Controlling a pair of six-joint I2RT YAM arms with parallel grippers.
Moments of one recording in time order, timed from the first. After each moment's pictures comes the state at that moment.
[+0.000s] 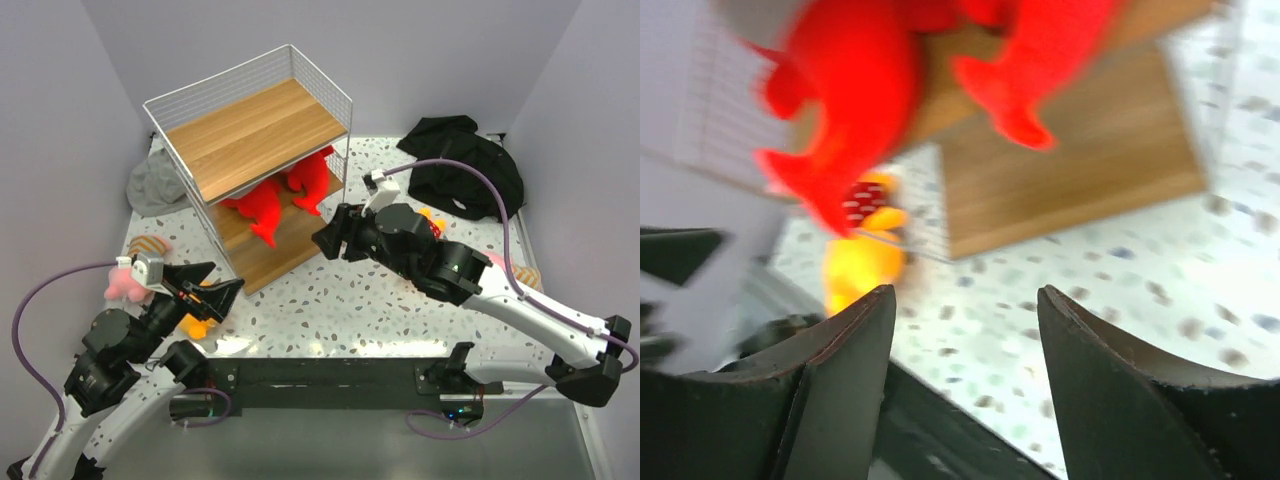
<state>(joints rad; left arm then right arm) -0.70 0.08 0.67 -0.54 -0.11 -0.44 1.02 1.13 1.22 -0.45 0.30 0.68</state>
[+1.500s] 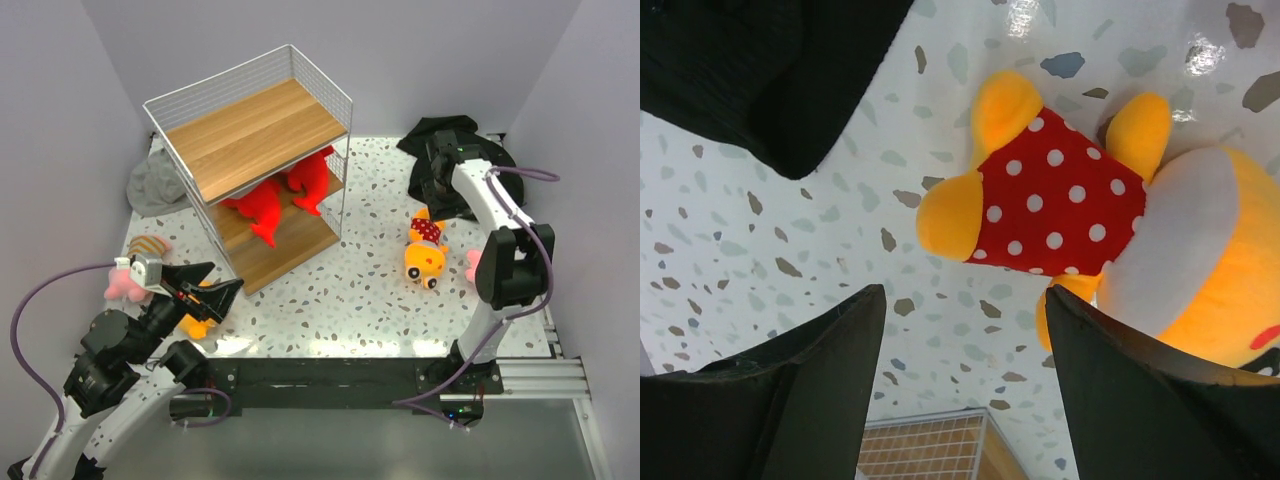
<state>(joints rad) -0.70 0.07 0.67 -0.54 -0.11 -0.44 0.14 1.81 1.60 -1.11 0.36 1.57</state>
